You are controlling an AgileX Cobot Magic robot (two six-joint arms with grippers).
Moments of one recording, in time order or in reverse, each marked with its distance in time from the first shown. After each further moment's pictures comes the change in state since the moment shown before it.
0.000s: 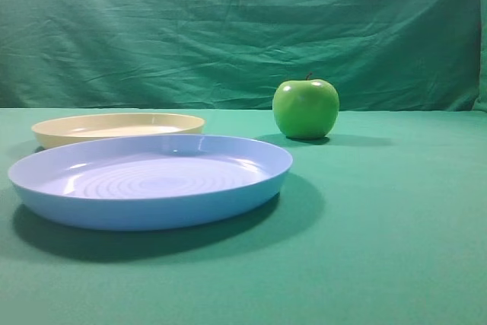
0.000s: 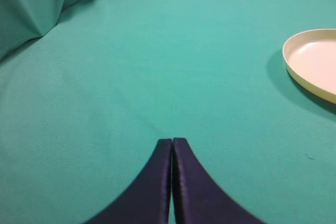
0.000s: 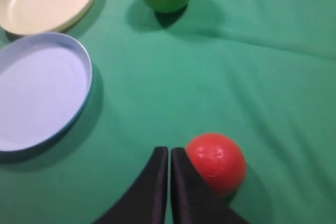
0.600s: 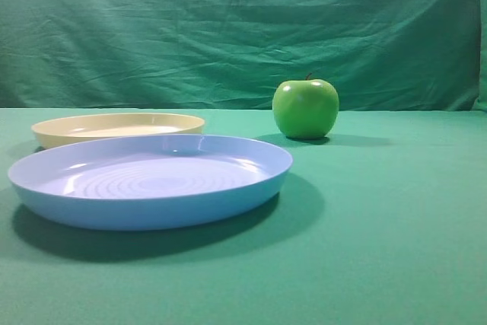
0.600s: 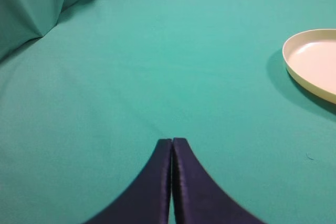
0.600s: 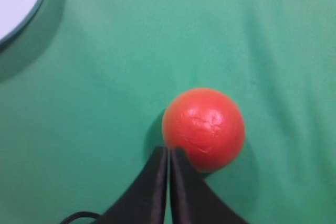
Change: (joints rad) left arm 0.000 0.000 0.000 0.000 0.000 0.000; right arm 0.207 0.293 -0.031 -0.301 -0.094 0.158
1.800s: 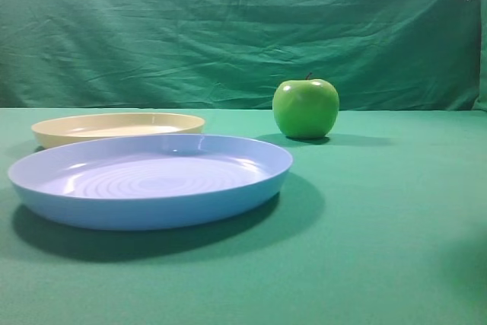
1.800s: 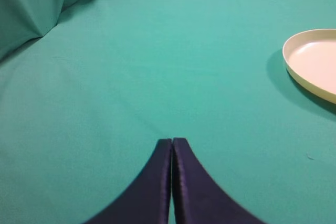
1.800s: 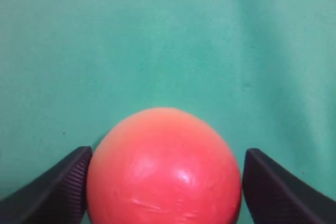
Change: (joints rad) left arm 0.000 0.000 0.000 0.000 0.000 0.000; right arm 0.012 0.390 -0.009 -0.204 -0.183 0.184
